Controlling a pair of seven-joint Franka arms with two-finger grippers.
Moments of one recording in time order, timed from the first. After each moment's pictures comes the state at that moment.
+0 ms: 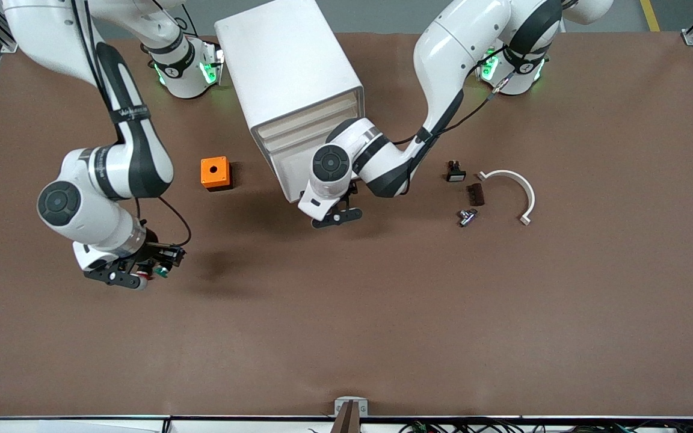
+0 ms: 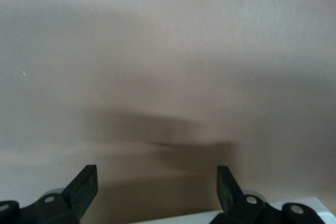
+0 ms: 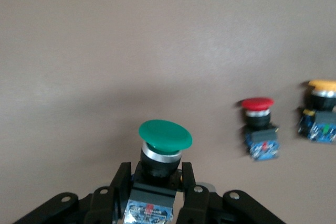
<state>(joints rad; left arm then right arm) -0.75 0.89 -0.19 -1.27 -0.10 2.08 -1.04 0.23 0.45 -0.15 -1.81 0.11 2.26 0.21</state>
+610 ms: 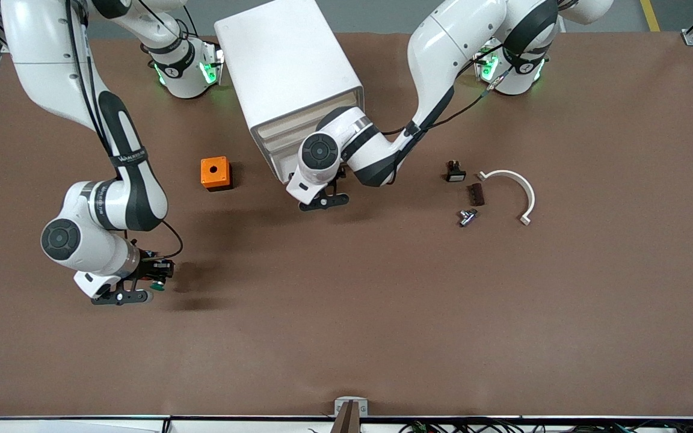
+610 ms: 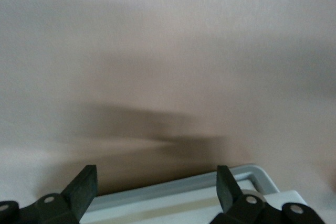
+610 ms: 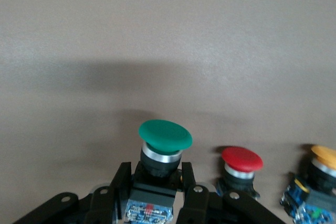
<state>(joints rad) -0.75 0.89 -0.26 -1.29 -0.13 2.08 -1.04 0.18 0.62 -0.14 -1.72 0.12 2.30 -0.09</state>
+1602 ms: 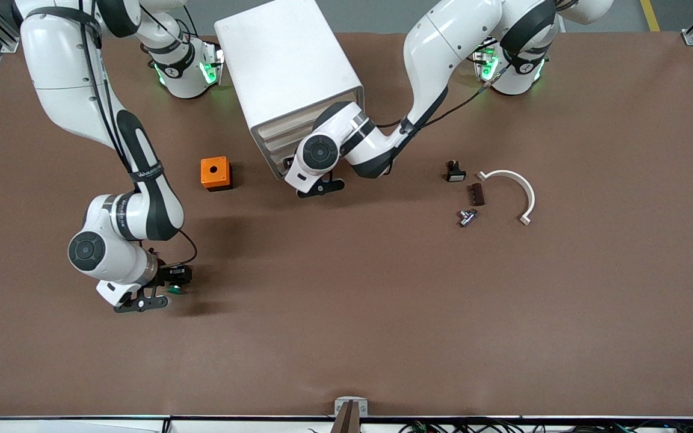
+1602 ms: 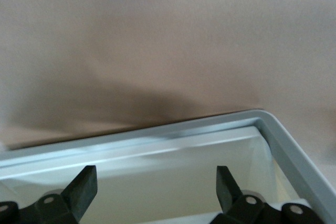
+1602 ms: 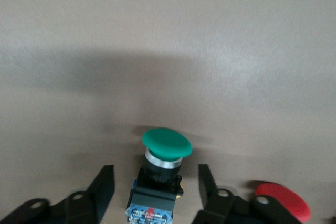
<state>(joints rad) -0.75 0.89 -0.31 -1.34 -0.29 2.08 -1.04 0.18 0.70 -0.11 -1.66 0.12 2.34 -0.11</state>
